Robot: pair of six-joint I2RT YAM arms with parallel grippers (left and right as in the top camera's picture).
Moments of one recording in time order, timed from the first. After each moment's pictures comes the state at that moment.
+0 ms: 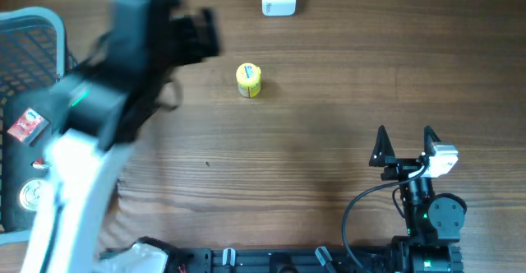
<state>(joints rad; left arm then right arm) -0.33 1.36 1.79 -1.03 -0.27 -0.44 -0.03 0.02 0.01 0.00 -0.08 0.18</state>
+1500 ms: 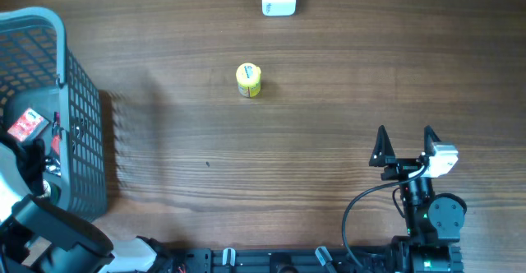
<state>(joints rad) 0.85 1.61 1.18 -1.02 -0.23 -0.96 -0.03 0.02 0.01 0.00 -0.08 0.18</state>
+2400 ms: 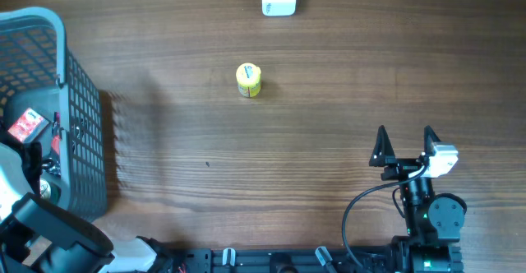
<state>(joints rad) 0.85 1.61 1.14 -0.90 -0.35 -0.90 -0.03 0.02 0.01 0.00 -0.08 0.18</state>
